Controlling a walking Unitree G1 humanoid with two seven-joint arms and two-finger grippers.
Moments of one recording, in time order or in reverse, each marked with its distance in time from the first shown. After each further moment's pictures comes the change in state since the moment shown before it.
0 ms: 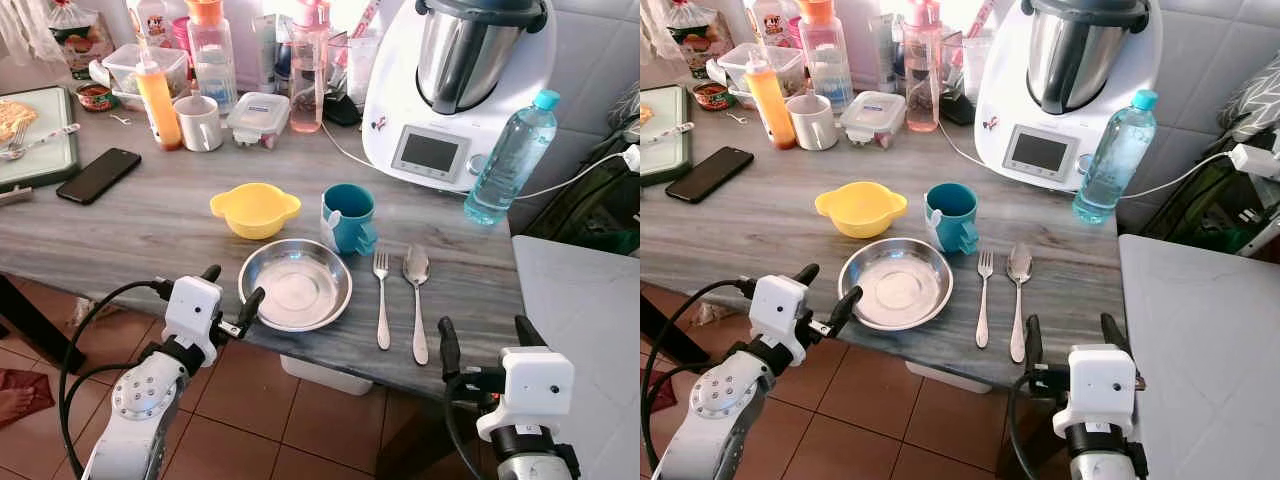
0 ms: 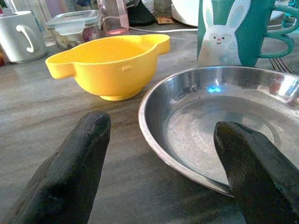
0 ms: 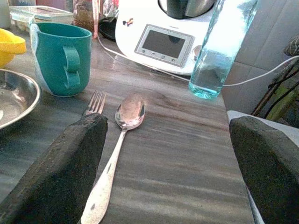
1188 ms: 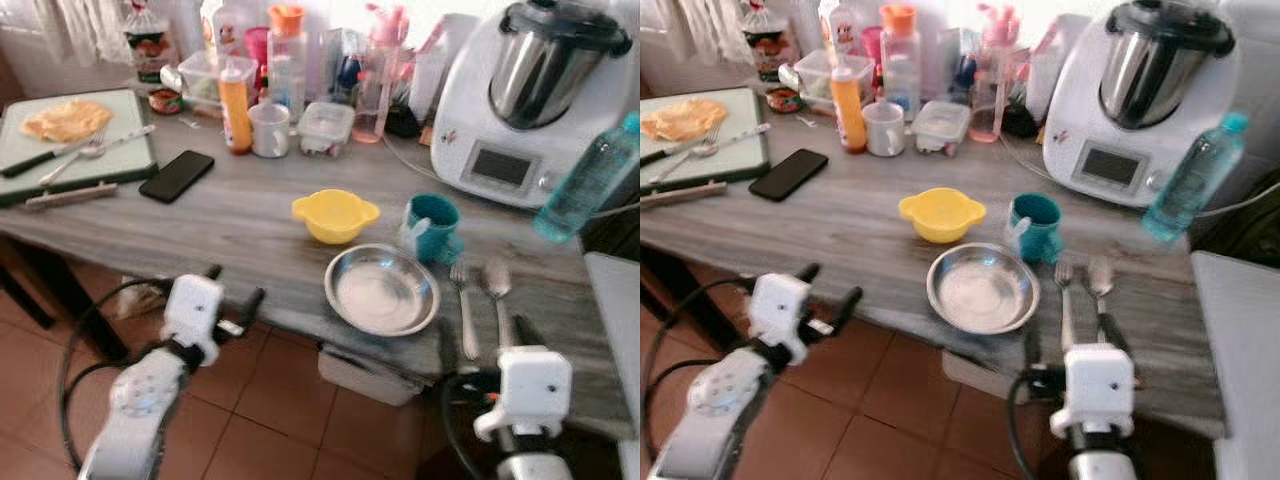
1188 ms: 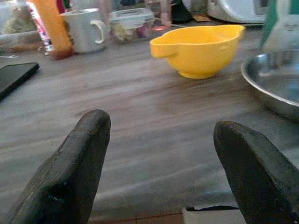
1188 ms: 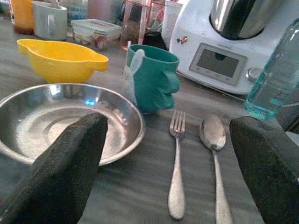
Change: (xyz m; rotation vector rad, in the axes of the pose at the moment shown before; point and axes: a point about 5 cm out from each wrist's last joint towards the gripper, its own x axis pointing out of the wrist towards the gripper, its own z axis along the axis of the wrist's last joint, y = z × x) left arm 0.002 -0.004 0.001 0.006 0.010 -0.027; right arm 0.000 -0.001 0.000 -0.020 0.004 -0.005
